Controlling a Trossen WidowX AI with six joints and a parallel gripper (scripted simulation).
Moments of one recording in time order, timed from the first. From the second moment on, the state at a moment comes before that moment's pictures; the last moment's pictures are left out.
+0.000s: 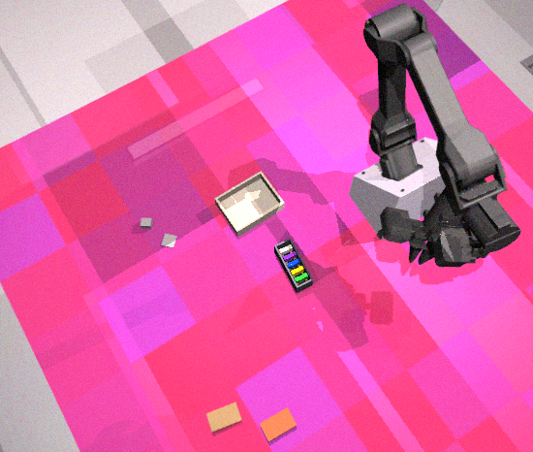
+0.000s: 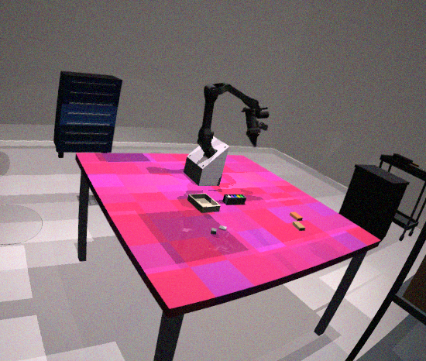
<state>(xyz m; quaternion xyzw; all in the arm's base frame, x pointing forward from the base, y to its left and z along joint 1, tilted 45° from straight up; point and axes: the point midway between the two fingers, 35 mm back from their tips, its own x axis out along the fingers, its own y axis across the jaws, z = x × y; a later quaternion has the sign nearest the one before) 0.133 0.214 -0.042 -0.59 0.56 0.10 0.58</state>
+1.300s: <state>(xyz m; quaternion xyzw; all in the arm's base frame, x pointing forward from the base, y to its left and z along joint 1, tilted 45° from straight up) 0.282 -0.055 -0.057 -0.21 0.64 -0.32 0.66</state>
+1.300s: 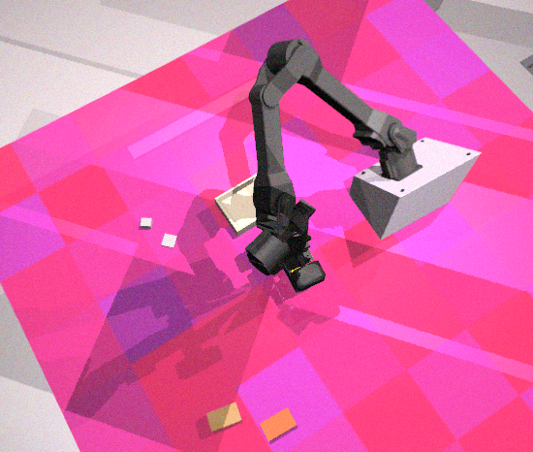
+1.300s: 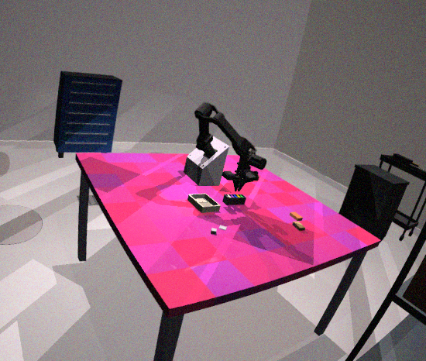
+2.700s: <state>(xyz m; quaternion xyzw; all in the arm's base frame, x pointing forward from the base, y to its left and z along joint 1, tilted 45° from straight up) 0.276 -0.075 -0.081 -0.22 0.65 -0.32 0.66</state>
